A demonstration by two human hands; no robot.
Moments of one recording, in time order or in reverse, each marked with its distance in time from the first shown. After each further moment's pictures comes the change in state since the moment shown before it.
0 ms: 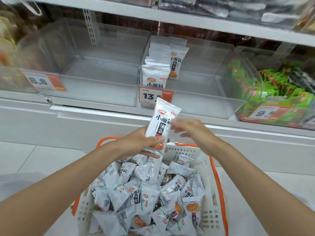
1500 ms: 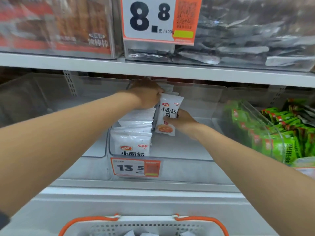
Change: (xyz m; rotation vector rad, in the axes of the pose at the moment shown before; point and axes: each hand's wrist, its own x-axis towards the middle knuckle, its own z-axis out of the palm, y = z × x) left_hand 0.216 0.227 -0.084 1.598 0.480 0.431; right_hand 0.225 -0.058 -0.087 -0.041 0.208 -0.099
